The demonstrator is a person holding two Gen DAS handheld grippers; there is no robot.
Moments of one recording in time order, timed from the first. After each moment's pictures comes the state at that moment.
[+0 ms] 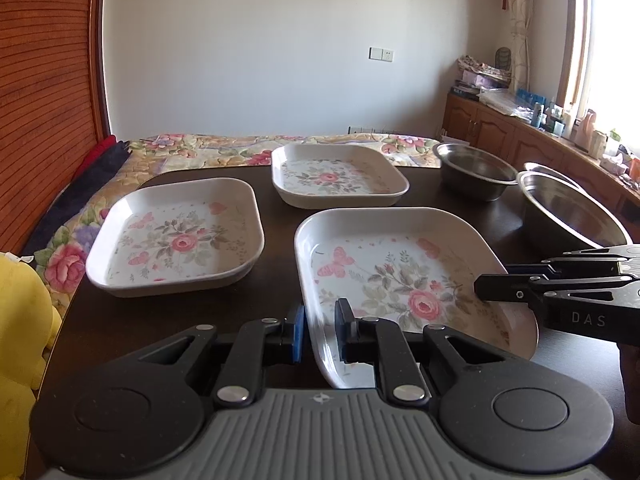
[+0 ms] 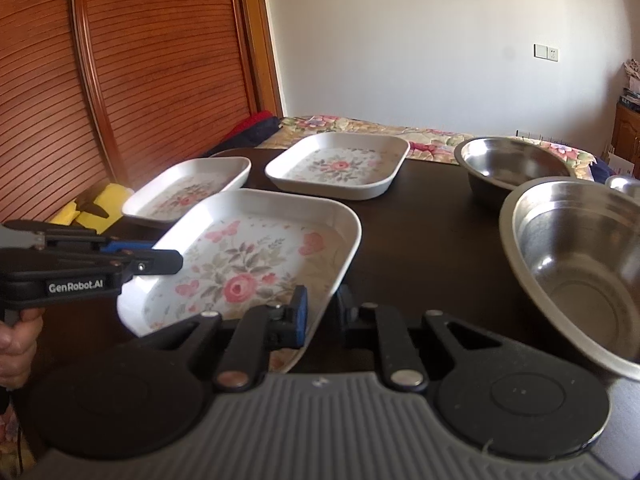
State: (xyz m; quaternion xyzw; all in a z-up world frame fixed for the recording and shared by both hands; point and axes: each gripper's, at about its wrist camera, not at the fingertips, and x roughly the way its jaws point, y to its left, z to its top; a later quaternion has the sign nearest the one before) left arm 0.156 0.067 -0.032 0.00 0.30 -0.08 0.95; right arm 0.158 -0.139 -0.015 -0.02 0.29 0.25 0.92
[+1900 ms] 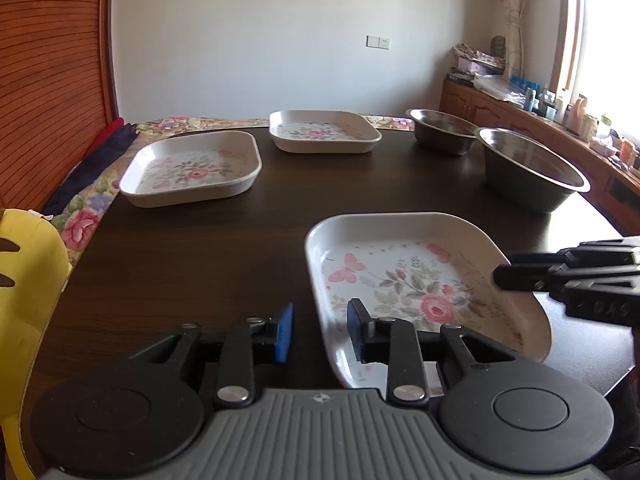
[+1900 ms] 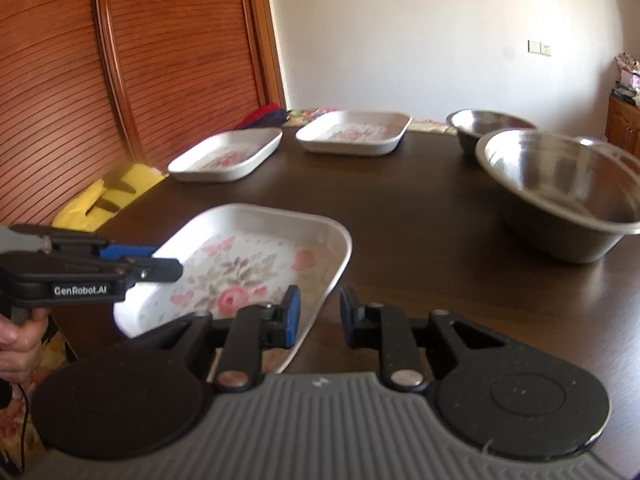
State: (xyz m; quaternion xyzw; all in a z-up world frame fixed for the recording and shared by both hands) left arm 0.073 0.066 -0.047 0.00 0.32 -0.07 0.94; right arm 0.077 -0.151 -0.017 -0.02 0.29 0.24 0.93
